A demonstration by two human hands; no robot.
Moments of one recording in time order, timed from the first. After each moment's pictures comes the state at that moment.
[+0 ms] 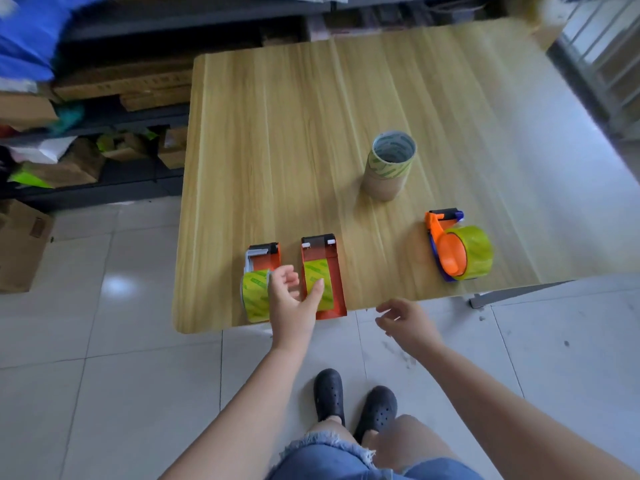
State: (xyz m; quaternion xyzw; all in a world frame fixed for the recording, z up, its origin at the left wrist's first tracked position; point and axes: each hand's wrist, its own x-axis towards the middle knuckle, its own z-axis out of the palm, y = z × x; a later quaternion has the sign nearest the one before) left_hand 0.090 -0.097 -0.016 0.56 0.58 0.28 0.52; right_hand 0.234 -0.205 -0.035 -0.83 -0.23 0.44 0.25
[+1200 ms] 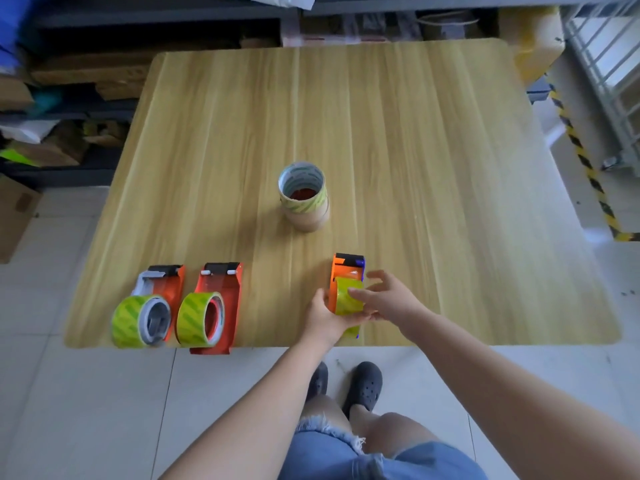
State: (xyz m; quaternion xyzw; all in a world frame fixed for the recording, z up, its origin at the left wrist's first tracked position) left_hand 0.325 -0.161 -0.033 0.48 0.60 0.10 0.63; right_hand 0.450 -0.189 -0.012 -0.74 -0.17 0.57 0.31
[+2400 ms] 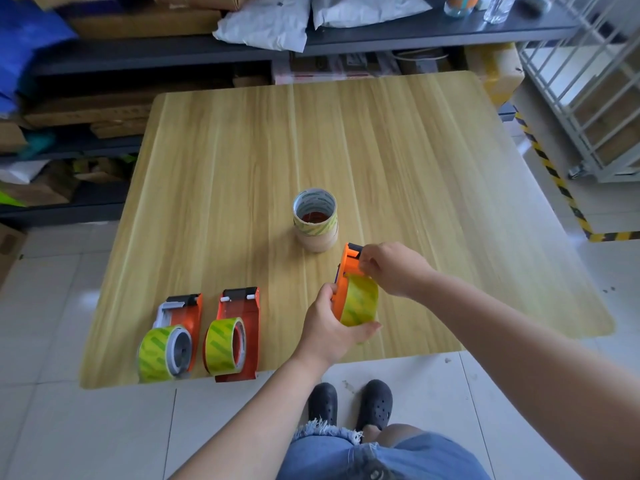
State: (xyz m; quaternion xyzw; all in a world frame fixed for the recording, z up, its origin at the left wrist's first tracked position) left_hand 0.284 -0.137 0.028 0.61 0.45 0.15 0.63; right_hand 0.447 -0.135 0.057 -0.78 -0.56 0.27 0.02
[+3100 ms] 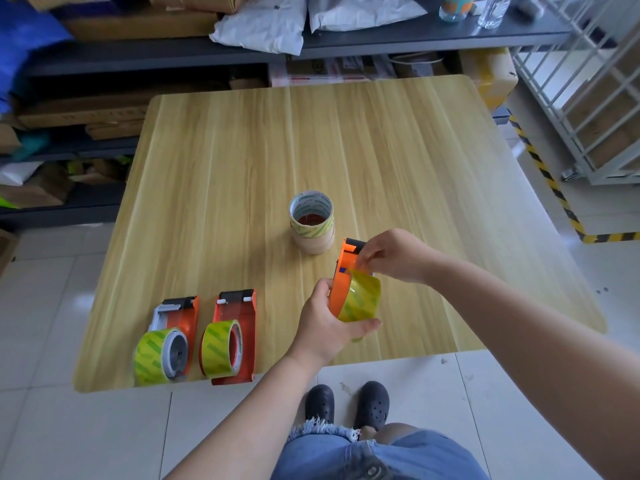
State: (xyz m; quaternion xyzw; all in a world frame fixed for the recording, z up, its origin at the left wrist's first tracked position) left_hand 0.286 -0.132 0.037 0.59 0.44 0.17 0.66; right_hand 0.461 -0.131 0.083 -0.74 -0.52 0.40 0.14
